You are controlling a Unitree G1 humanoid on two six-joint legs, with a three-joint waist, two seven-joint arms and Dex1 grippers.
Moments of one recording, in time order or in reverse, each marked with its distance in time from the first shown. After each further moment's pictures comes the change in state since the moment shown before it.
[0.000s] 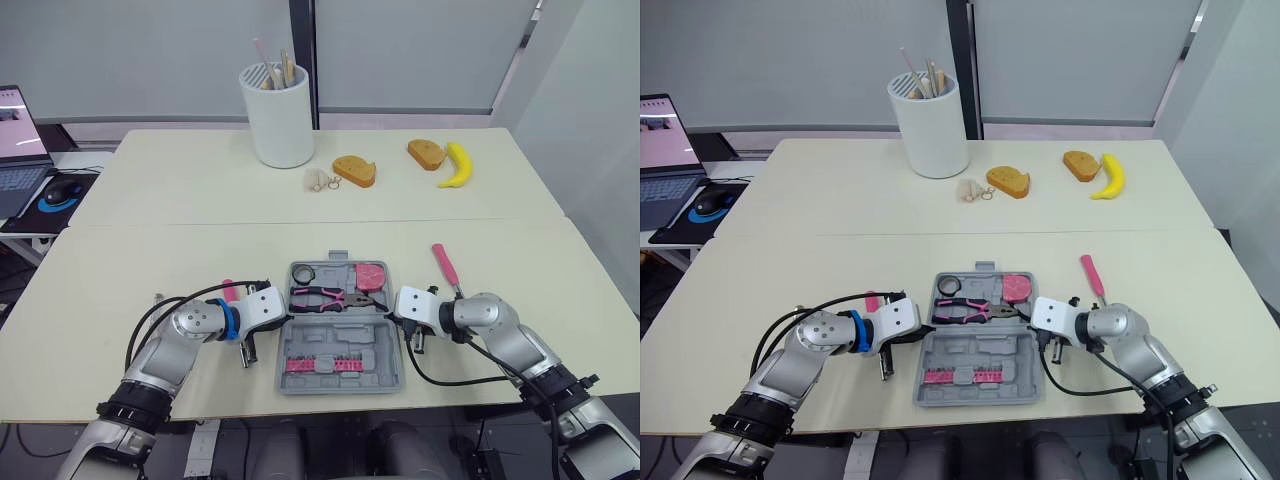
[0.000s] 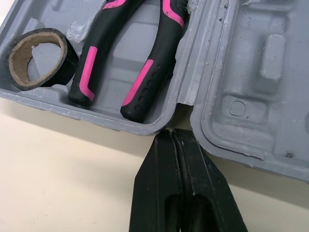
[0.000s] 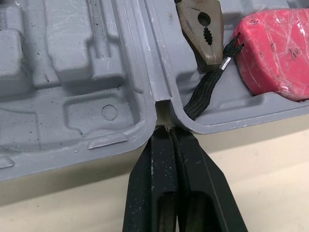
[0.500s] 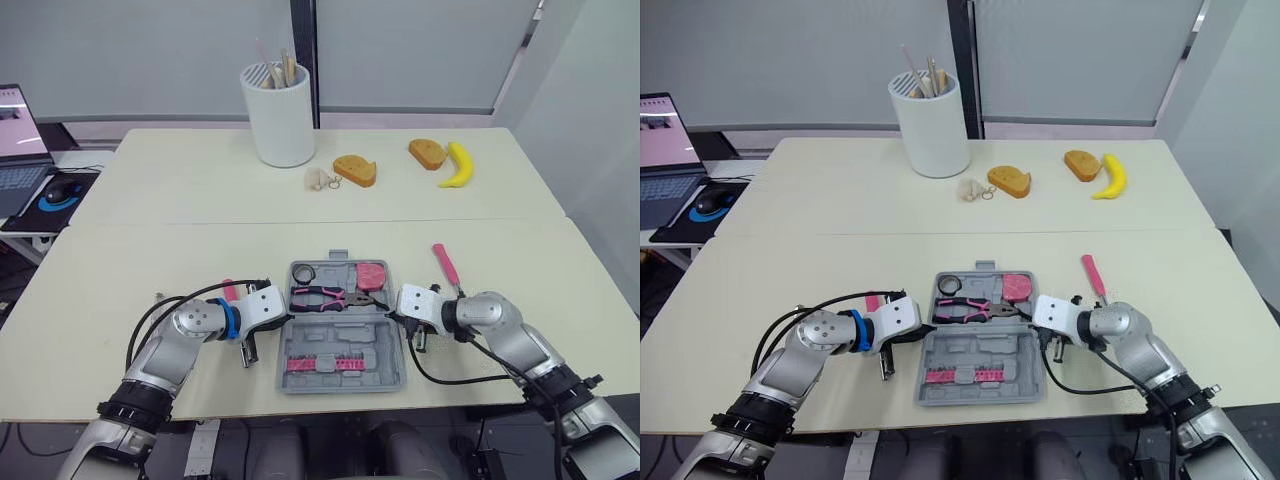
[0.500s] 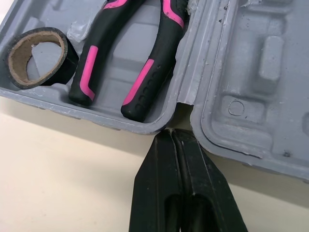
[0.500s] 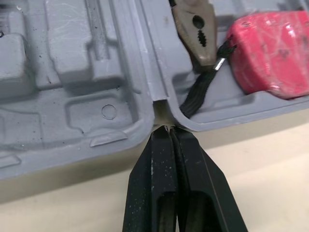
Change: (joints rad) left arm -0.001 0.011 0.003 -0.014 -0.029 0.020 -0.003; right arm 0.018 -0.054 -0.039 -0.063 0.011 0.018 0.000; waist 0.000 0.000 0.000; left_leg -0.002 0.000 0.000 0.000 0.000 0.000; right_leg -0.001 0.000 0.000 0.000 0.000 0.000
